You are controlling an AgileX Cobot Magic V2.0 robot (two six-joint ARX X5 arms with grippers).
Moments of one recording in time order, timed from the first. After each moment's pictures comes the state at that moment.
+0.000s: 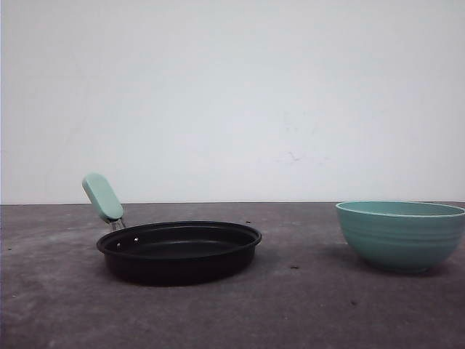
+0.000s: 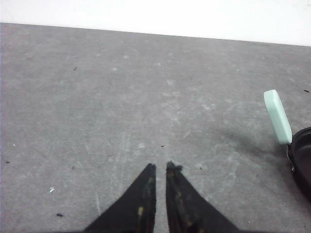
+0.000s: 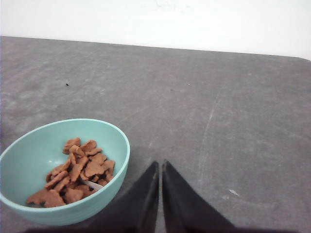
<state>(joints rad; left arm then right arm) -0.07 0.00 0.06 -0.26 -0.03 -0.08 0.10 0.00 0.02 -0.17 -0.07 0.02</state>
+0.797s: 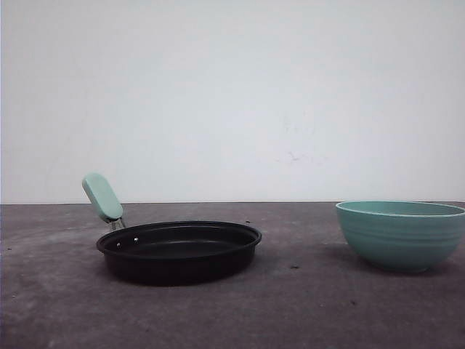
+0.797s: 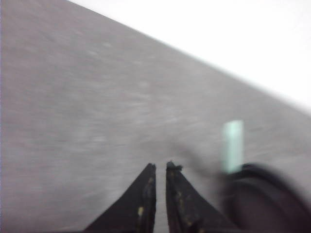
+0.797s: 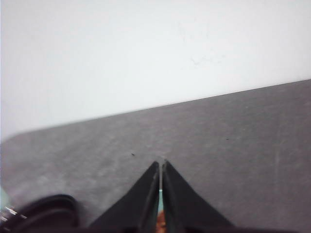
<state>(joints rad) -0.07 0.00 0.06 -0.18 0.11 -0.49 0.10 0.02 0.03 0.07 -0.22 0.39</state>
